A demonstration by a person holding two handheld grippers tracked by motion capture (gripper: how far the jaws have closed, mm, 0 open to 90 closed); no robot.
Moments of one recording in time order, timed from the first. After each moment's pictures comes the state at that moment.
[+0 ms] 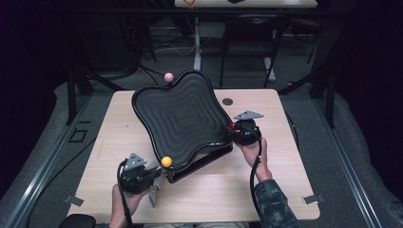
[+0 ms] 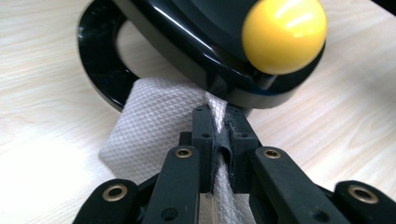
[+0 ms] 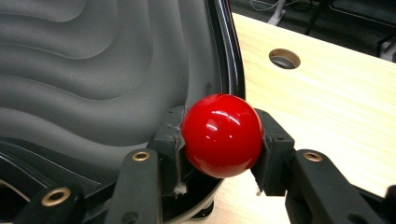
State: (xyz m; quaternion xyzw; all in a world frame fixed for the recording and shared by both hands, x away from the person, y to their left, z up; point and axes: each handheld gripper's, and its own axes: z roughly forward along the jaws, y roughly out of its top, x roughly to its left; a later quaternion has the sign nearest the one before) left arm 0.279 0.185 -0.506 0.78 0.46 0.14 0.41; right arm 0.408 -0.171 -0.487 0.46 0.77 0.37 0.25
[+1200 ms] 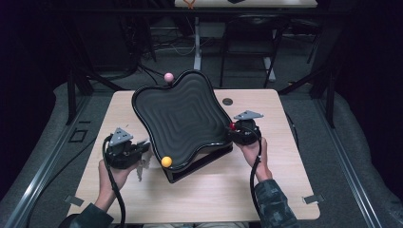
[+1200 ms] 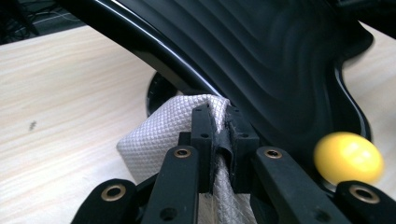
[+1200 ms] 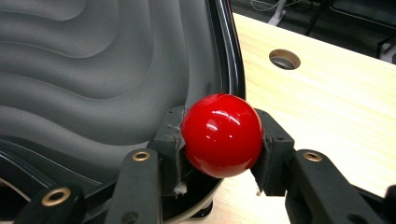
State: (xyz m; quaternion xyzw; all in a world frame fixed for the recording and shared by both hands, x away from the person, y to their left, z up) left arm 0.328 0.215 -0.454 0.77 0.44 0.21 0.42; right arm 0.409 -0.171 -0.487 0.46 0.77 0.37 0.25
